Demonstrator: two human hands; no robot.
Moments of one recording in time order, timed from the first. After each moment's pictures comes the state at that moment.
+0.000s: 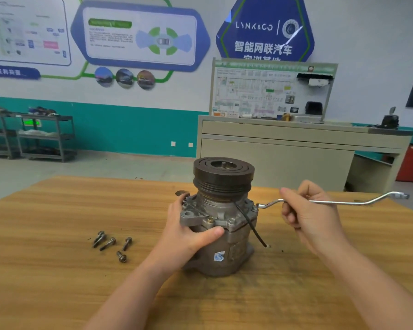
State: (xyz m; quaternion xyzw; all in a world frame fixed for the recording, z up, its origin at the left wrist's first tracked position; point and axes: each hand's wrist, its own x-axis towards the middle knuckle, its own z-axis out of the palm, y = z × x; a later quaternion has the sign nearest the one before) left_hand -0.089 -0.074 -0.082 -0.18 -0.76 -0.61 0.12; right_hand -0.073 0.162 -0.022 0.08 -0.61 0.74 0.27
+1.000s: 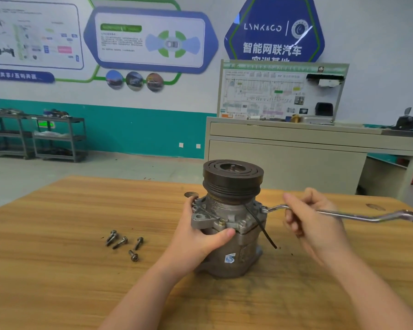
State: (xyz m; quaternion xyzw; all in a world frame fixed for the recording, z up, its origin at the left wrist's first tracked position) left_hand -0.081 -0.072 -0.080 -0.19 -0.72 -0.66 0.08; right_hand -0.066 0.151 -0.028 0.09 -0.62 0.74 0.24
